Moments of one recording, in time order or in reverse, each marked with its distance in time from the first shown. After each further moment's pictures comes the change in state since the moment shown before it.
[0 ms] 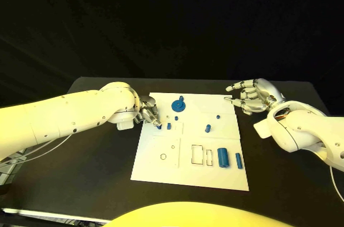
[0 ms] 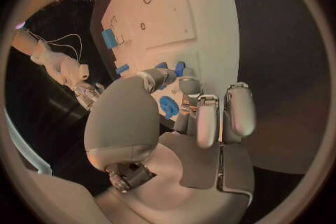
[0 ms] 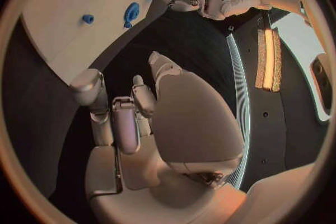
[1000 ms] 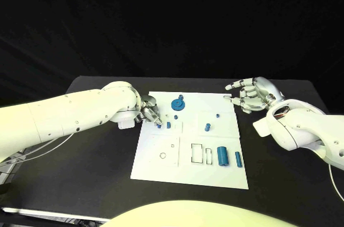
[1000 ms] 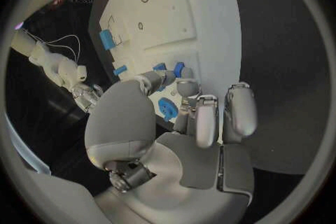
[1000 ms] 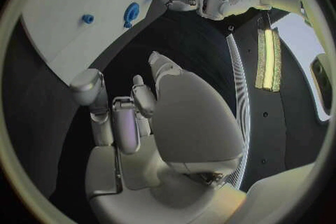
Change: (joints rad) left arm 0.001 0.024 -0.009 -0.026 -0.002 0.004 -0.003; left_hand -0.103 0.019 0.028 -0.105 -0.031 -0.002 -0.020 0.021 0.028 0.033 -0.019 0.016 0.022 0.000 -0.015 0.006 0.000 -0.016 0.007 0.000 -0.013 -0.005; right arm 0.000 0.001 0.000 -0.001 0.000 0.000 0.001; right_hand 0.000 0.000 0.003 -0.003 0.000 0.000 0.000 0.004 -0.001 0.000 0.000 0.000 -0.001 0.000 0.000 0.000 0.001 0.000 0.000 0.000 -0.004 0.000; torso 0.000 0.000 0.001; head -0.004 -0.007
